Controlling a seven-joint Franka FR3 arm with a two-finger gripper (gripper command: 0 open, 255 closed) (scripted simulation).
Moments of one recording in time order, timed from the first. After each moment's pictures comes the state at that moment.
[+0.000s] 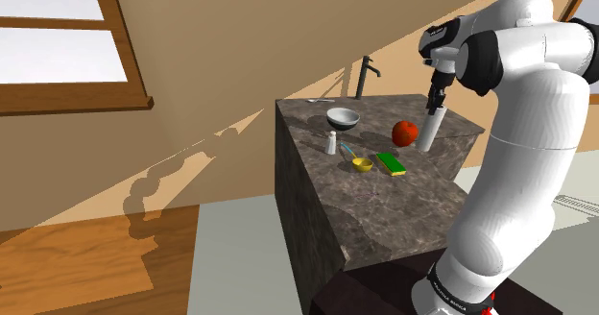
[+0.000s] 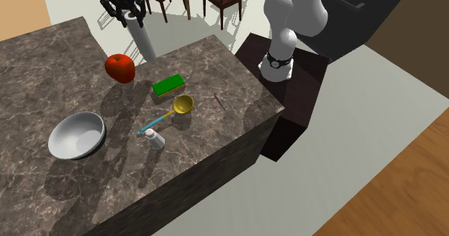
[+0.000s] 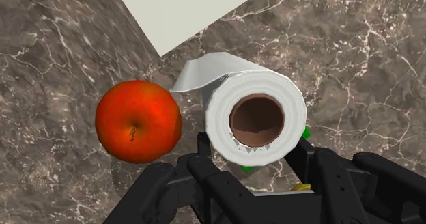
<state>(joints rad) -0.25 0.24 -0.82 -1.71 0.17 1.90 -1.63</state>
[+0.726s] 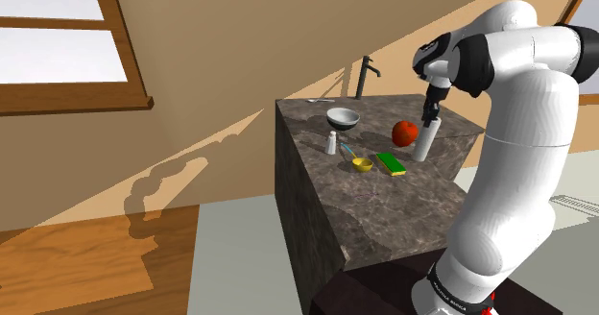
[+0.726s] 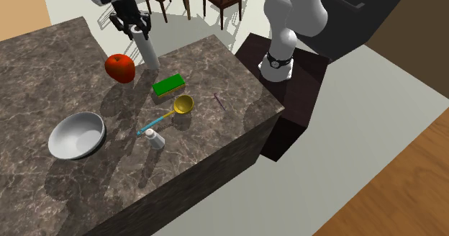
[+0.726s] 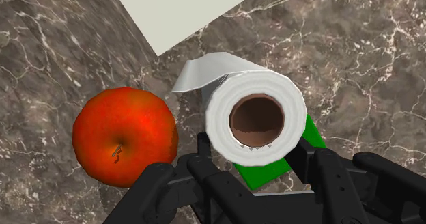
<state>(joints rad) -0.26 0.28 -0.80 -1.81 0.21 2.03 -1.66</state>
